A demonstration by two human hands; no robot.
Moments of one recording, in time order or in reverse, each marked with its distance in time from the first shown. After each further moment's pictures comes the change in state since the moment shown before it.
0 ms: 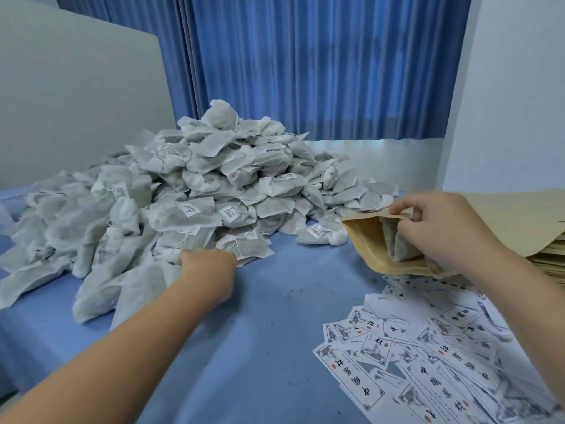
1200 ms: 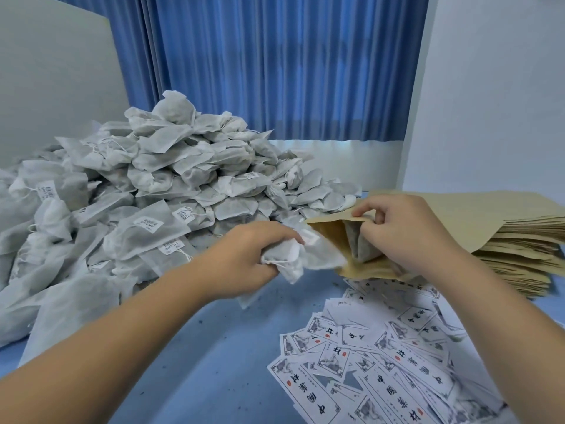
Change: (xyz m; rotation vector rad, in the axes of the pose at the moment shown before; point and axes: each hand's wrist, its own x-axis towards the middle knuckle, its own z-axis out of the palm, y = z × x) left_hand -0.008 0.058 -0.051 -0.922 0.543 0.947; right_hand 0.002 0.010 -0.003 0.039 -0.041 0.029
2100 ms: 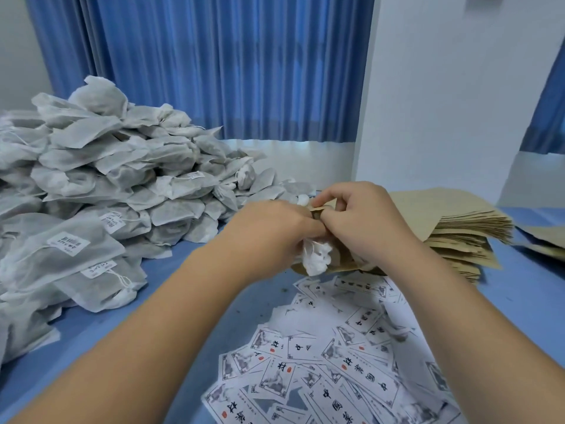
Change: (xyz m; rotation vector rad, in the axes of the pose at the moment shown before) left_hand 0.089 0.050 0.042 0.483 -0.035 0.178; right_hand 0.012 0.017 -0.010 0.092 0.106 0.003
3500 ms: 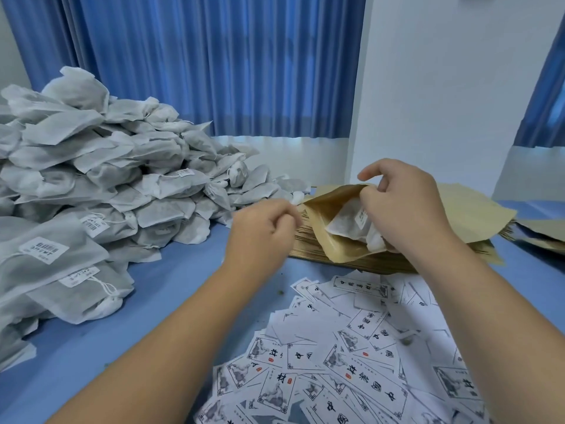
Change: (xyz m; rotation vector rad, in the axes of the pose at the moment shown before) left_hand 0.008 -0.007 0.065 -0.739 0.568 -0.465; right_hand 0.008 0.022 -0.019 -0.060 0.294 0.139
